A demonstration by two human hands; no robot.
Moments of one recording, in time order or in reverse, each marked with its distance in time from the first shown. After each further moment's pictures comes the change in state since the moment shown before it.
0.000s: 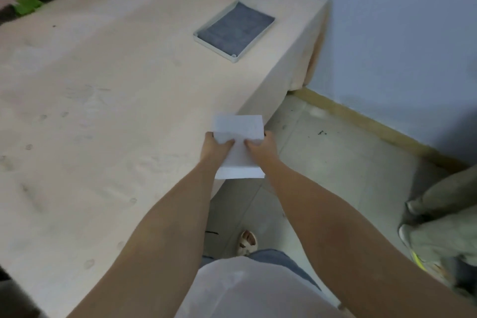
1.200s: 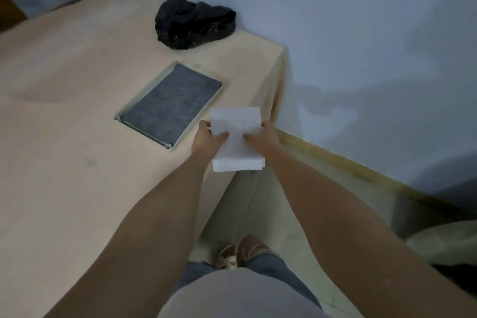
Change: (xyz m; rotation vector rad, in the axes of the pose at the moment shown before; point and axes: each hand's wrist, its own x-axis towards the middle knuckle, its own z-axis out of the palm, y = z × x) left_hand 0.243 0.244 0.155 0.098 -0.090 0.268; right_hand 0.314 -0.143 -0.152 -0.114 0.057 -0.001
